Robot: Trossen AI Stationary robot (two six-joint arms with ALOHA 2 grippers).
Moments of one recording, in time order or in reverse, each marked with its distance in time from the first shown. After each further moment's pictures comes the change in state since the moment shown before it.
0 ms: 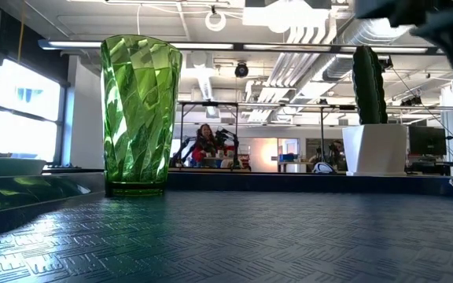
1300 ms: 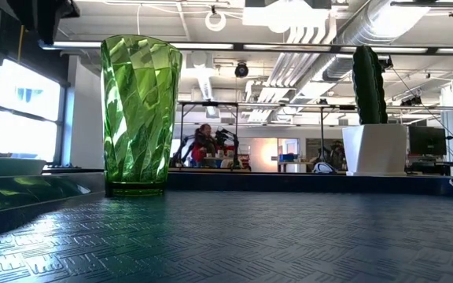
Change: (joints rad) left arm -0.052 -0.005 -0.280 -0.055 0.366 -0.176; right arm -0.193 -0.326 0.212 -0.202 0.598 -0.390
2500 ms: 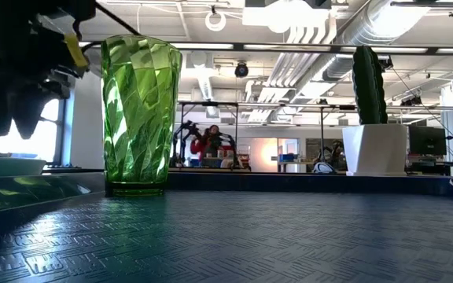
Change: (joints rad) left arm 0.020 0.001 -0.548 0.474 0.107 0.044; right arm -0.154 -0.083 0.000 0.000 0.015 -0.336
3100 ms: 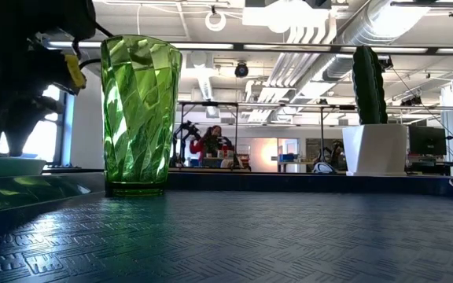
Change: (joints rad) left arm 0.024 0.018 -0.077 0.077 0.059 0.000; right arm 0.000 0.000 0.000 0.000 0.001 0.000
